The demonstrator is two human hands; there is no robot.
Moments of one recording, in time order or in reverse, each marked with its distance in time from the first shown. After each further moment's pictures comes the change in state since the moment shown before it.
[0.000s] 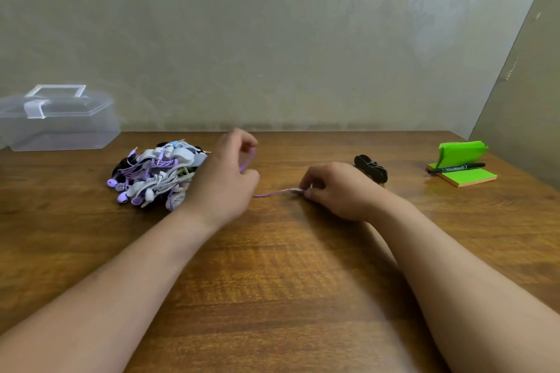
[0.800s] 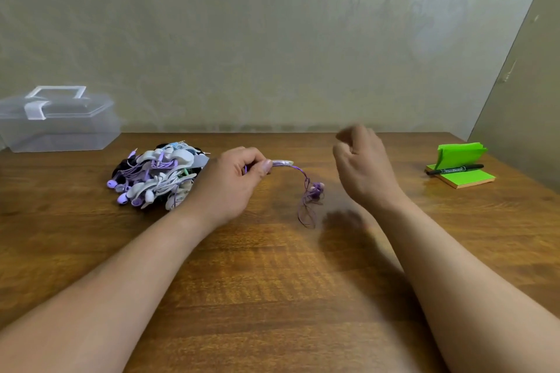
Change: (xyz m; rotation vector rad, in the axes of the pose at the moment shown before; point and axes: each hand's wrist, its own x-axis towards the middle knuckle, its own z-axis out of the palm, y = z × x) left_hand 0.003 -0.008 0.000 -0.087 -0.092 0.123; right_hand 0.003 0.006 -0.006 0.268 0.622 0.182
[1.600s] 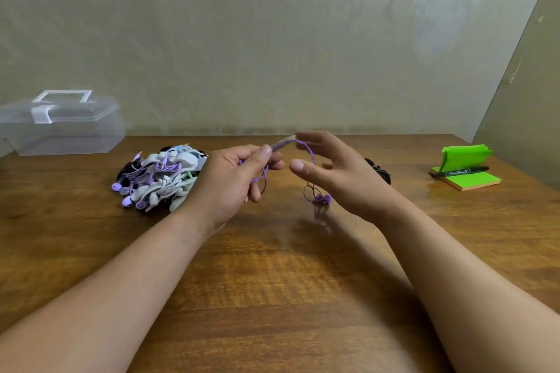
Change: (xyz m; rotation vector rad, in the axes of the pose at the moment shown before) left_hand -0.002 0.022 -0.001 -0.545 0.029 -0.219; right_hand -0.016 -0.019 -0.001 0.438 -0.406 -0.178
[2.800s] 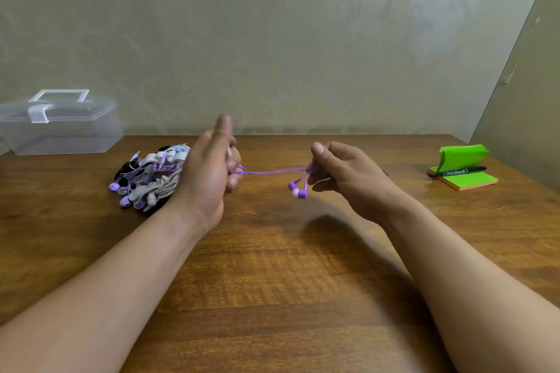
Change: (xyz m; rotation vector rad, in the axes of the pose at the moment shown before) left_hand 0.002 0.015 -0.003 -0.289 0.258 -0.100; right_hand 0.004 0.013 -0.006 0.323 0.006 0.216
